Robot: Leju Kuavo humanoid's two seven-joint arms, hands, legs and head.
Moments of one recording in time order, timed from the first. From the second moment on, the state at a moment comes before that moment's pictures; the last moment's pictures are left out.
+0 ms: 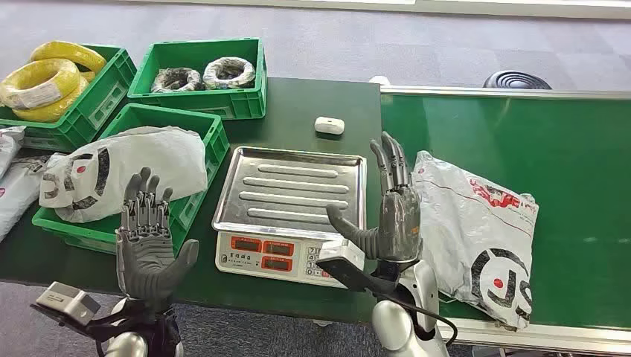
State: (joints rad) left arm 0.05 -0.14 -0.24 -1.74 0.09 0.05 -0.66; right arm -0.16 0.18 0.39 -1.53 1.04 -0.47 -0.26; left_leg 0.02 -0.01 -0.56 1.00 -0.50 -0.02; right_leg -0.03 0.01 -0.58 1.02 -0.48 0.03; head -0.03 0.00
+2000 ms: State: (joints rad) left arm 0.07 -0.15 -0.18 -1.72 0.06 0.00 -0.67; right arm -0.63 -0.07 -0.27 -0.52 1.08 0.12 -0.34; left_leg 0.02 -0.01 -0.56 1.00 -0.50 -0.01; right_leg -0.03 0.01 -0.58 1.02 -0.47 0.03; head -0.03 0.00
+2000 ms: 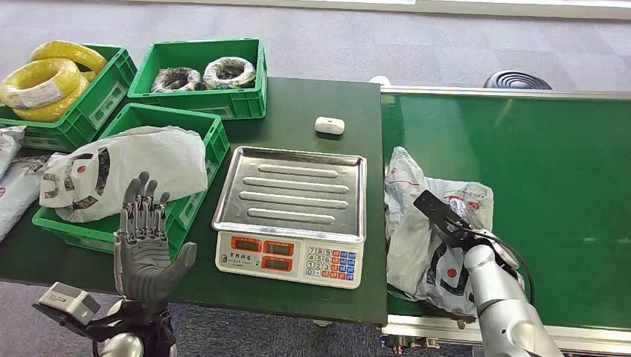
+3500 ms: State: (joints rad) left arm -0.01 -0.15 -0.22 -1.61 0.11 0.02 -0.69; right arm -0.47 0.15 0.47 -1.29 1.01 -0.22 -0.48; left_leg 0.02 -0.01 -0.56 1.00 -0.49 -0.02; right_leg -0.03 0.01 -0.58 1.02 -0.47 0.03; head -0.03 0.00
